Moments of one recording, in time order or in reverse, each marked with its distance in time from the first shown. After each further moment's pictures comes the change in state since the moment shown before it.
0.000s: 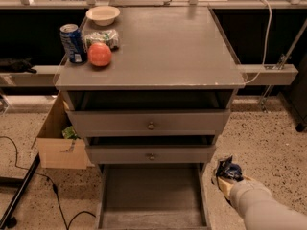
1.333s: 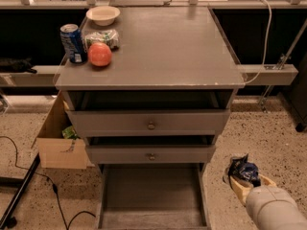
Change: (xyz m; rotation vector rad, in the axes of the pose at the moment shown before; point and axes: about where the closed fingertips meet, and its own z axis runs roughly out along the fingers) arm -0.027 -0.024 -0.069 0.049 -0.127 -0.025
